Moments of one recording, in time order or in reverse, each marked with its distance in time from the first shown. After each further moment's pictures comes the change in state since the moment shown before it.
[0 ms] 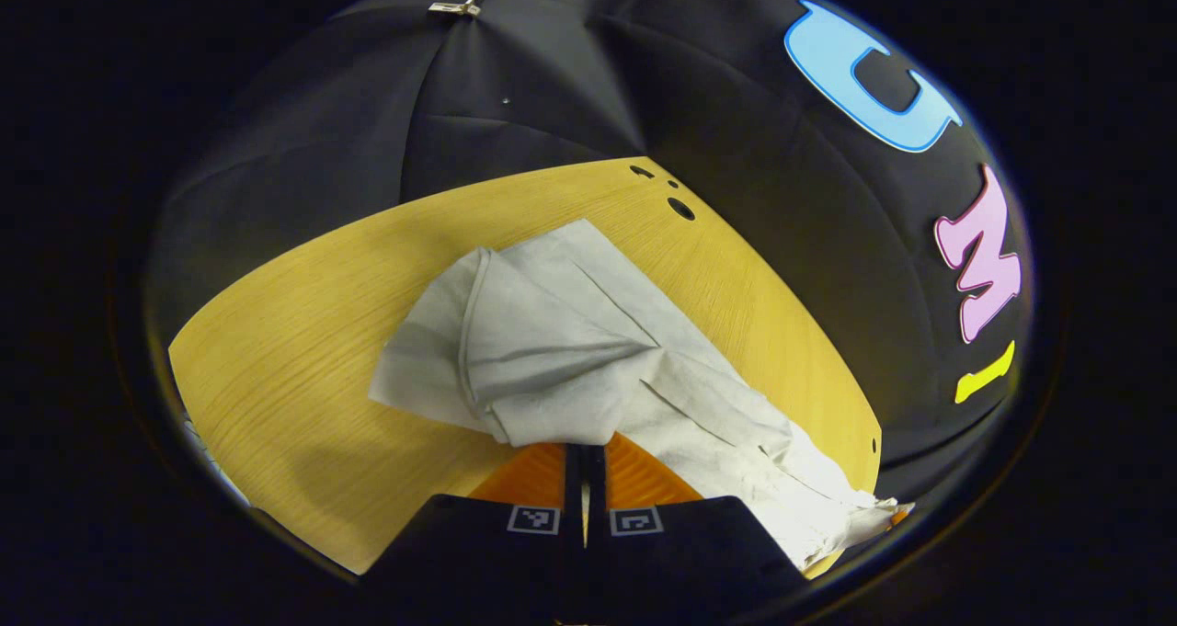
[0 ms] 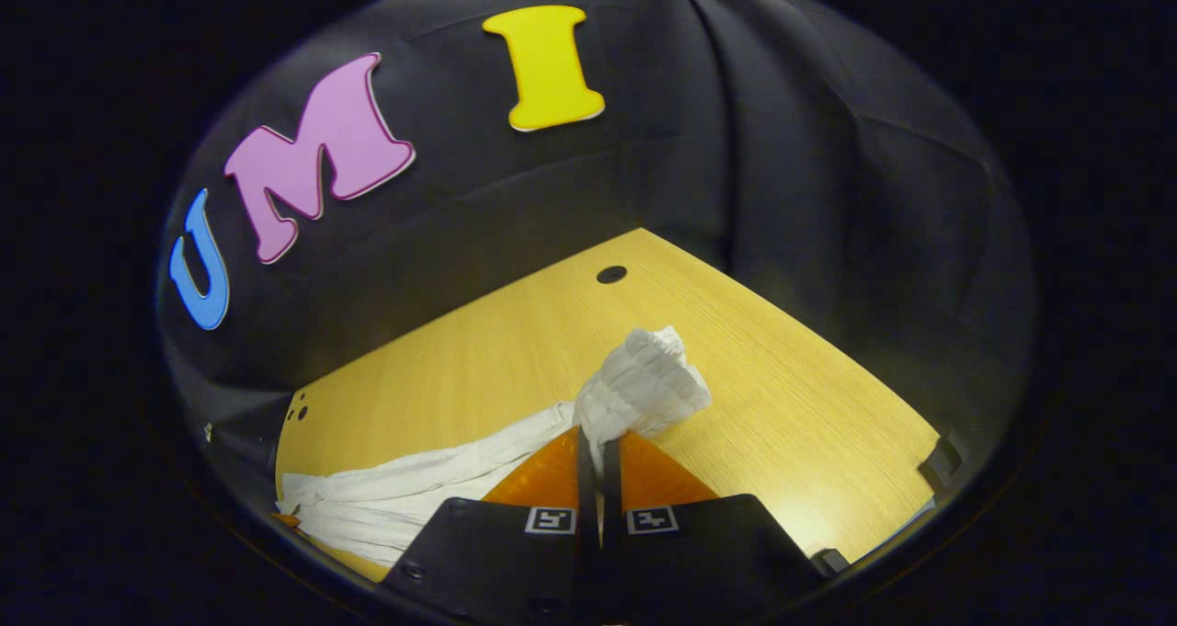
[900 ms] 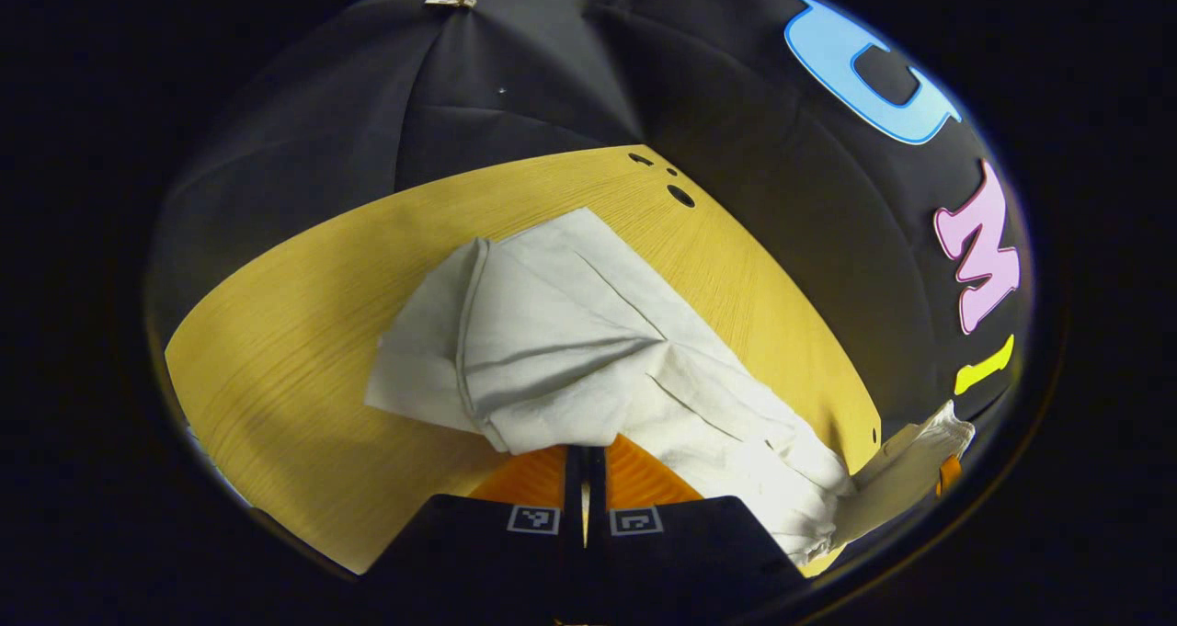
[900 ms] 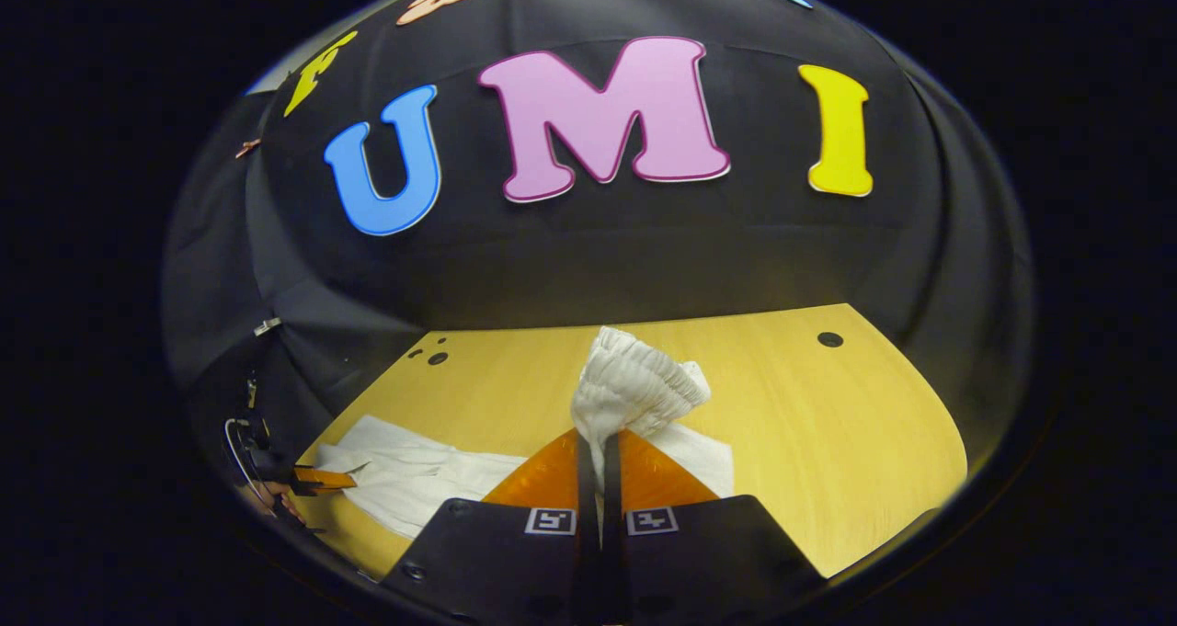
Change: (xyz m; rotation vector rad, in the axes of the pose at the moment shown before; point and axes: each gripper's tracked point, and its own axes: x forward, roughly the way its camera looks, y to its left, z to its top) left arm 0.002 0.005 -0.001 0.016 0.029 -0.008; right arm -0.048 0.275 -0.060 -0.330 -0.034 0.372
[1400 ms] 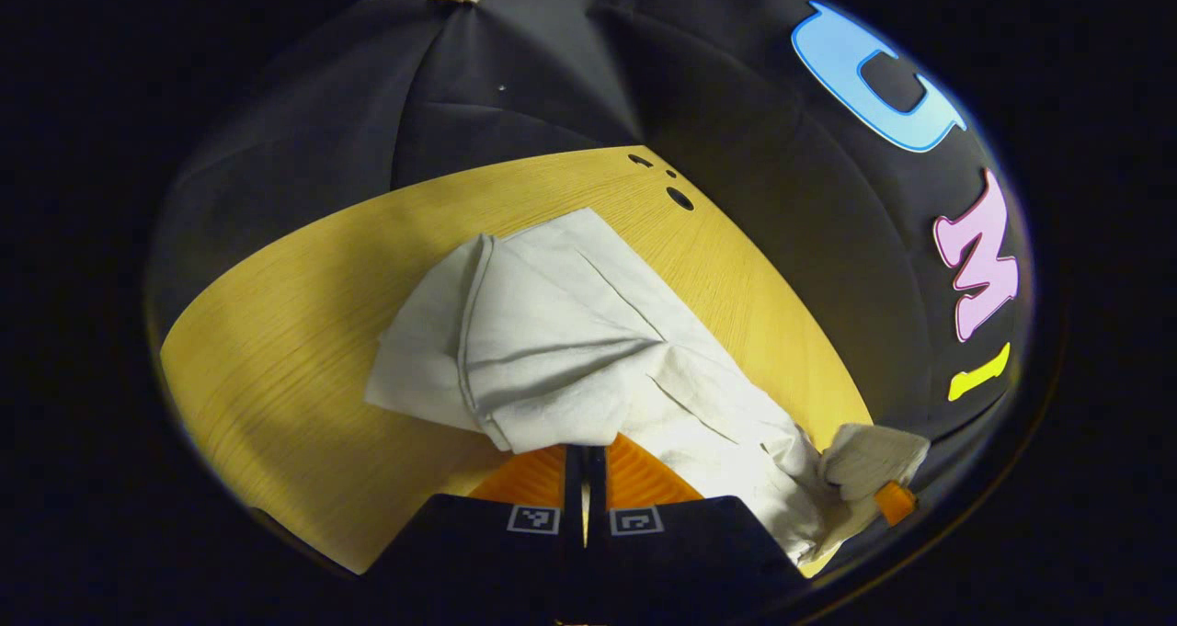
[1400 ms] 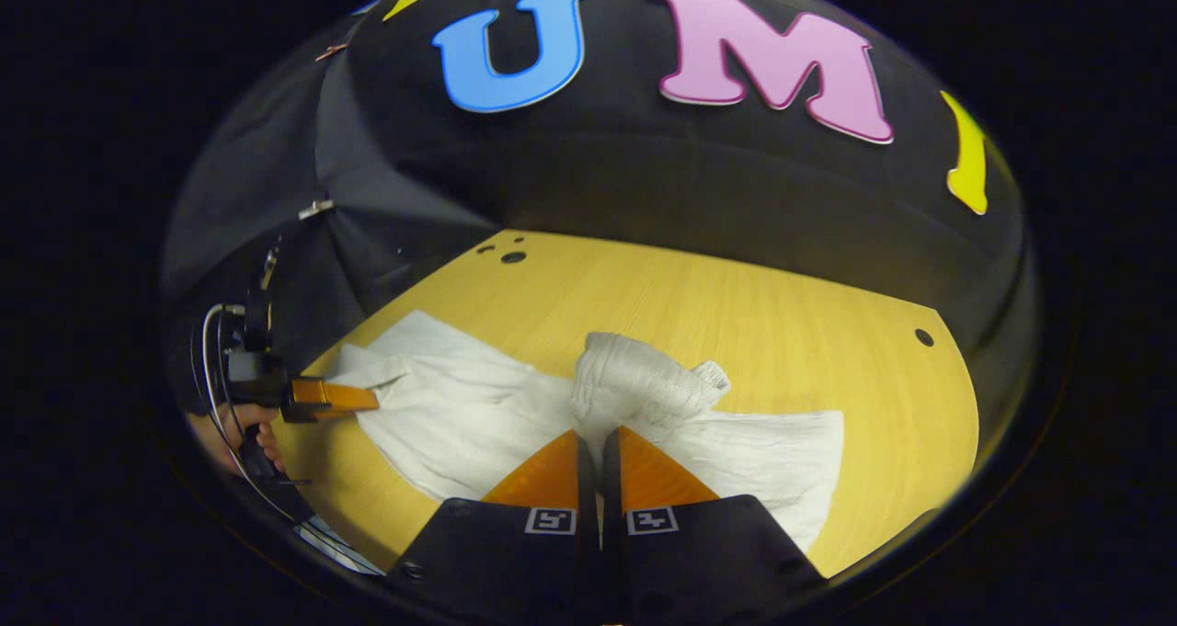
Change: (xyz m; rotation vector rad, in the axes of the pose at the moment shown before) left arm 0.002 -0.001 0.006 -0.025 0.004 -0.022; right arm 0.035 0.110 -0.112 -0.231 0.258 0.172
